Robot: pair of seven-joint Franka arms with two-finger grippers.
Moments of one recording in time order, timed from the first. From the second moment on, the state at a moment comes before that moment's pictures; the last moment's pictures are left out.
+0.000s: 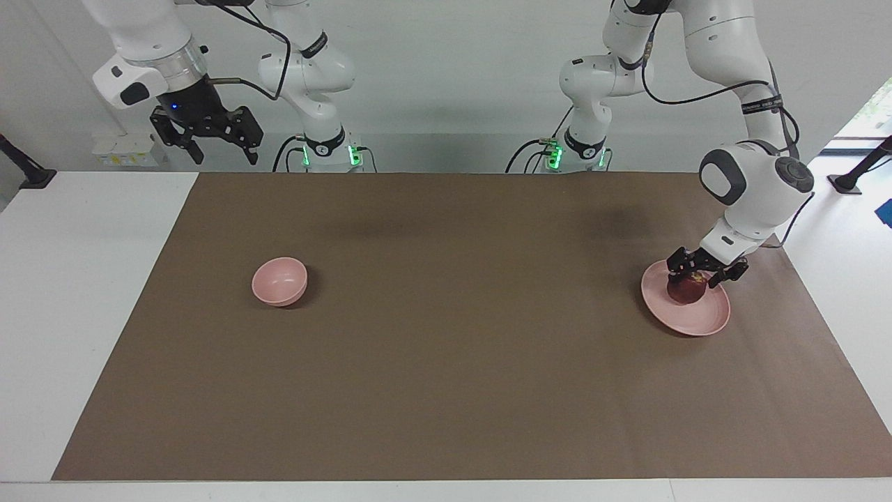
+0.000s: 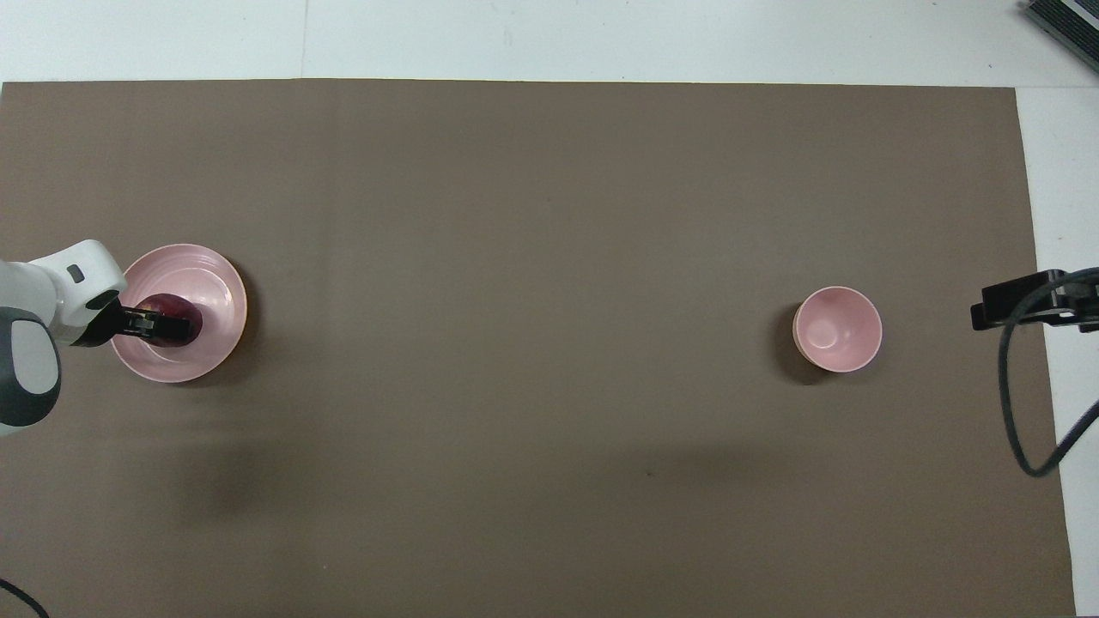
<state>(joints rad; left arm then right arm) 0.04 0.17 0.12 -2.14 -0.16 2.32 0.47 0.04 -0.04 -0.08 -1.52 0.01 1.42 0.02</state>
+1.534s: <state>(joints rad) -0.13 0.02 0.07 -2.07 -0.31 2.12 0.22 0.04 -0.06 -0.10 -1.76 0.37 1.51 0.43</state>
